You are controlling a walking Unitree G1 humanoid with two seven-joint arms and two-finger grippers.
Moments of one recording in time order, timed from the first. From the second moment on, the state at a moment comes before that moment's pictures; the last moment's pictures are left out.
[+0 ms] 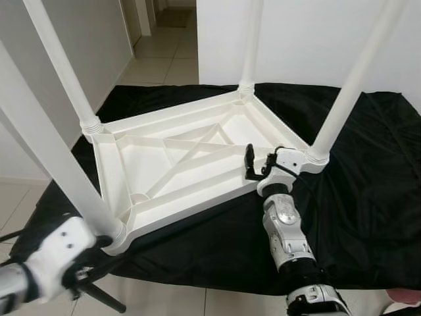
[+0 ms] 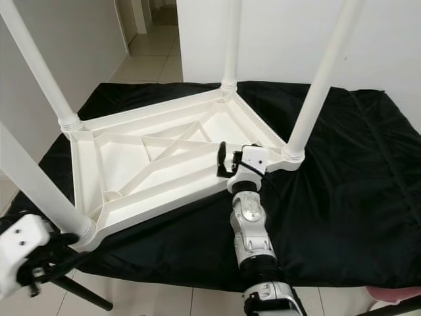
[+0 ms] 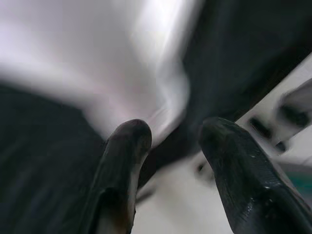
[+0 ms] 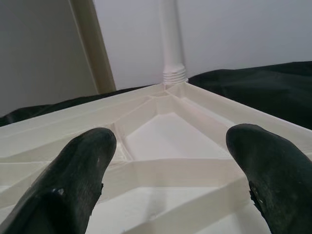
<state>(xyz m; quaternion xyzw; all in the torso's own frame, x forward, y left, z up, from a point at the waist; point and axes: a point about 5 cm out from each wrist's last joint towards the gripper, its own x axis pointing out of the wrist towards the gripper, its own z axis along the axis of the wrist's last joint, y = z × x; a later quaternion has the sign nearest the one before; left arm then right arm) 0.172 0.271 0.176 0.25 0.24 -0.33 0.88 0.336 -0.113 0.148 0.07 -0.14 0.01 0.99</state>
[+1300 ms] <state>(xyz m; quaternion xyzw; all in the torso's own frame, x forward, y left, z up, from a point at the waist) 0.268 0.258 0.128 0.04 0.05 -0.09 0.99 0.316 -0.119 0.110 0.04 -0.07 -0.08 0.99</state>
